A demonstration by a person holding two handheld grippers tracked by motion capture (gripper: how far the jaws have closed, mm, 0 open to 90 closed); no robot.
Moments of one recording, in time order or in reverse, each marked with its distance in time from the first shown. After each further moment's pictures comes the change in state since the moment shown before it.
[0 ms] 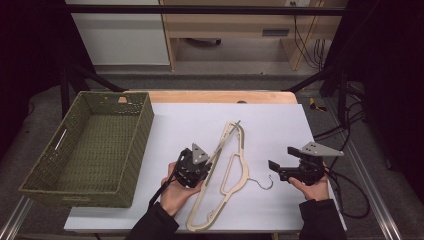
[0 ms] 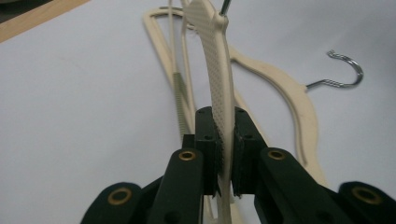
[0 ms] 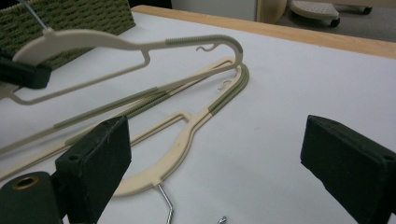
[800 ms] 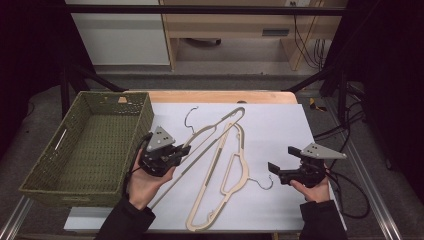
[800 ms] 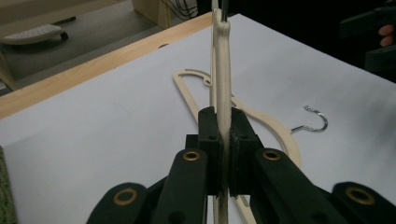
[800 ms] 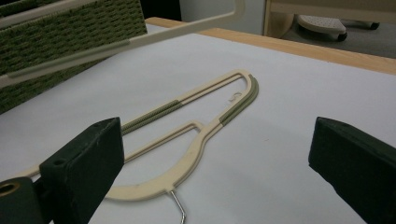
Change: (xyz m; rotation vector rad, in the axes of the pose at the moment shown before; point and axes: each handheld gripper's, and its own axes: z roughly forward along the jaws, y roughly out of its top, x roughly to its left) left arm 0.045 0.023 -0.092 -0.194 -0.071 -0.017; right arm 0.007 0.004 -0.009 -0.049 0.030 -0.023
